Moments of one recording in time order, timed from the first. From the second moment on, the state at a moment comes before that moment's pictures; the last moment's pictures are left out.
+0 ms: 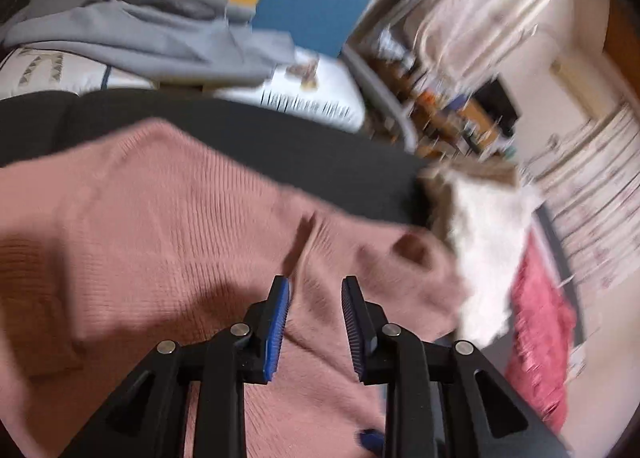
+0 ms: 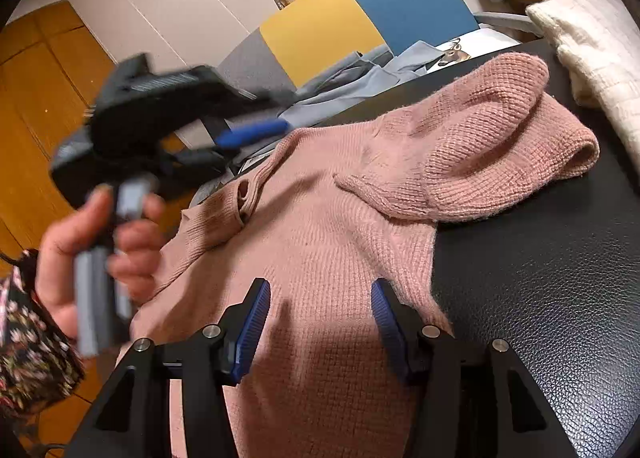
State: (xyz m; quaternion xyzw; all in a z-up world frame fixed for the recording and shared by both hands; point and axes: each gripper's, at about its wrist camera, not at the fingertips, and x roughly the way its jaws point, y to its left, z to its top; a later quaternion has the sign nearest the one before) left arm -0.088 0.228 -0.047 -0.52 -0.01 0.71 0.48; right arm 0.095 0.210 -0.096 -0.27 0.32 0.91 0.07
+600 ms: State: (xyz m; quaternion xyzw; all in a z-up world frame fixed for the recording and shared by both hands) left arm -0.070 0.245 -0.036 -0.47 0.01 0.72 0.51; right arm 0.096 0.214 -0.100 -0.26 0.34 0.90 0.06
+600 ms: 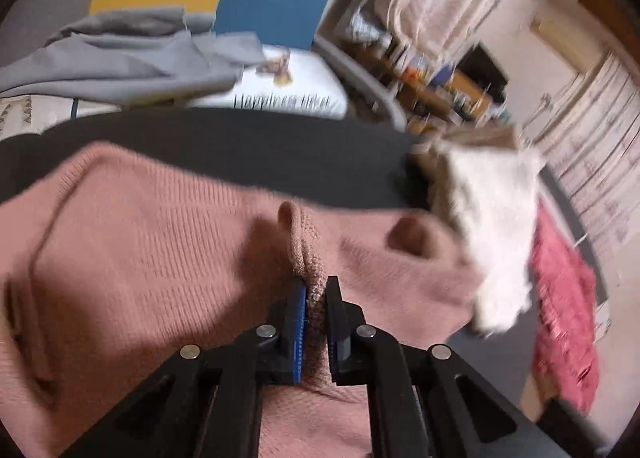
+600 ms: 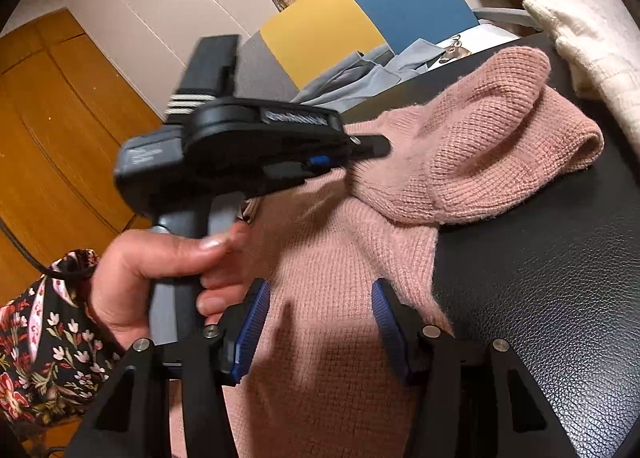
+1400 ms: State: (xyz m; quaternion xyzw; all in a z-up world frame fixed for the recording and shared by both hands) left arm -0.146 0.072 0.067 -0.39 -0.14 0.78 0.48; right arm 0.052 0.245 -0.070 -0.30 0.33 0.89 0.07
